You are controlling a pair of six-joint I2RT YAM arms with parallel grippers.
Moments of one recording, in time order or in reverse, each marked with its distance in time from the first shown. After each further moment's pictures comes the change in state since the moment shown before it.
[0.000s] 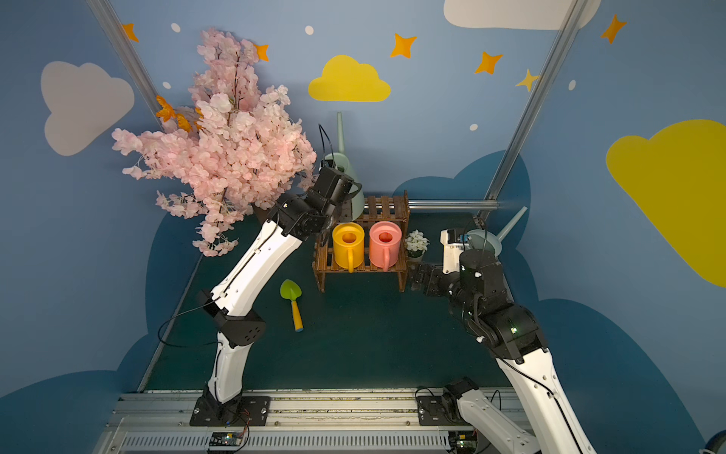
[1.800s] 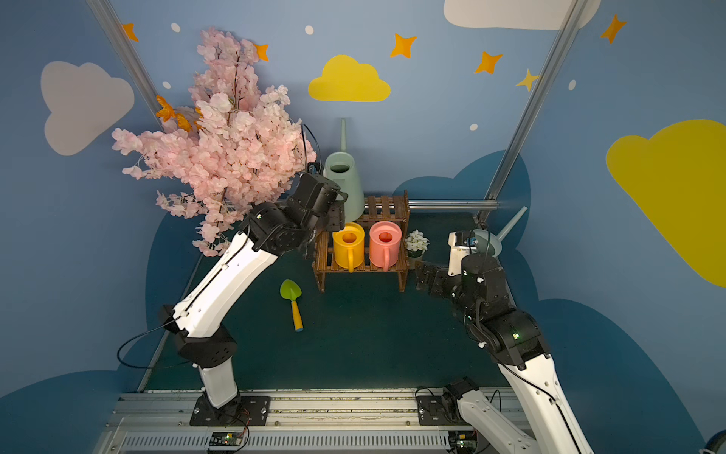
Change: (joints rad) left arm -0.062 -0.296 -0.301 0.037 -0.050 0.034; right arm -0.006 -0.030 -0.032 -0.002 0.143 0.004
